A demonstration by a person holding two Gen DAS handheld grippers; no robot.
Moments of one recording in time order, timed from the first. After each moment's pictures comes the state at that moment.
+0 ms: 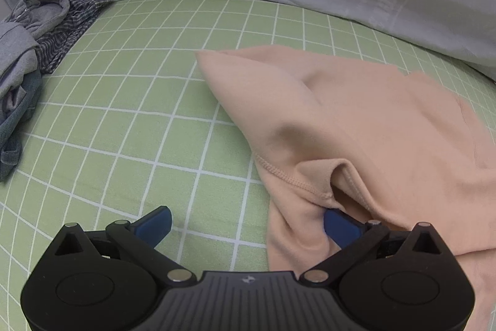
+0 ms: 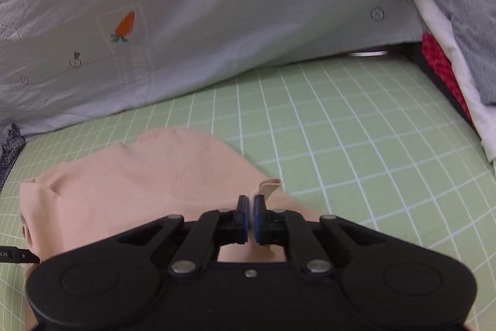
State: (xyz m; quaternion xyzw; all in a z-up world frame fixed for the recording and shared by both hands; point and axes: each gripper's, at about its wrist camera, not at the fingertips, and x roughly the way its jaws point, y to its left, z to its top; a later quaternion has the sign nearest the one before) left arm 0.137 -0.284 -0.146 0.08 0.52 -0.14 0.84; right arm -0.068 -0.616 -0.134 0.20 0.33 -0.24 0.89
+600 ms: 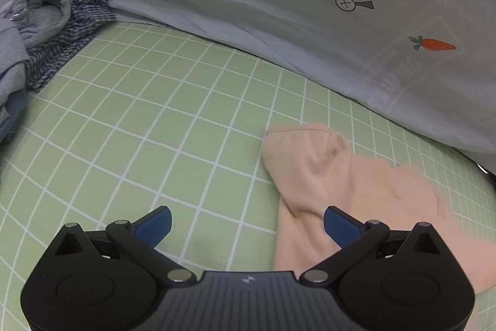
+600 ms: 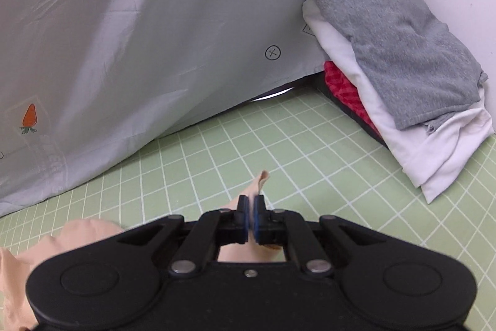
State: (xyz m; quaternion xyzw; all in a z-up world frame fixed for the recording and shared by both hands) left arm 0.188 -0.294 -0.122 -0.04 0.49 -0.16 0.85; right arm -0.075 -0.683 -0.126 0.22 0.28 -0.39 0.85
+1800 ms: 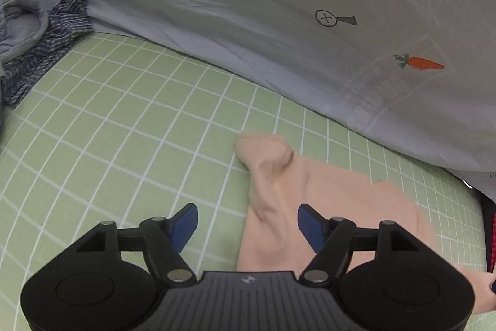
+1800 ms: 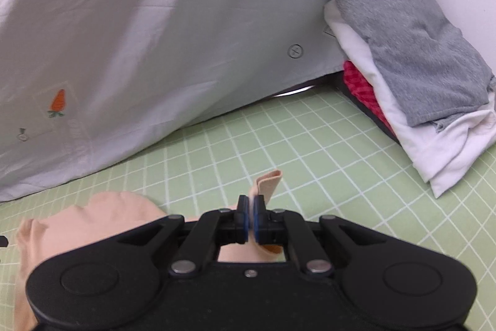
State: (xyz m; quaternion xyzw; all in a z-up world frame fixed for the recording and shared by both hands) left arm 0.197 -0.302 -0.103 -0.05 0.49 -0.17 0.85; right arm -0.089 -0.644 -0.109 0.20 0.27 -0.33 0.88
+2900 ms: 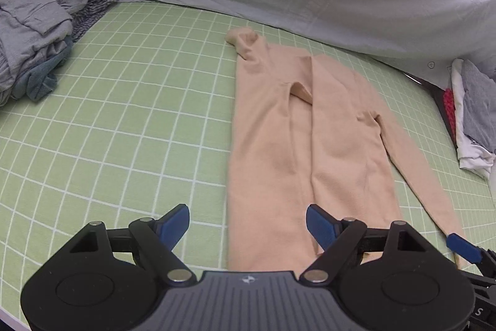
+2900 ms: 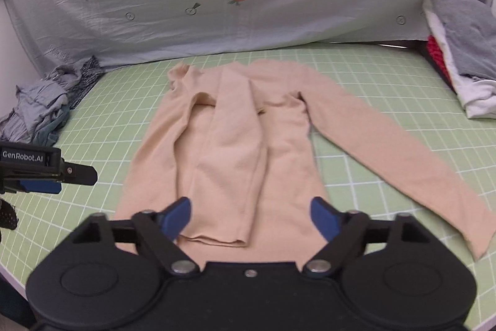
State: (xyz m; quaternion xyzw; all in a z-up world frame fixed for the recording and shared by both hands) left arm -0.030 -0.205 -0.068 0.01 0.49 -0.25 0.83; right arm -0.207 -0.402 -0.088 0.14 0.36 -0.19 0.90
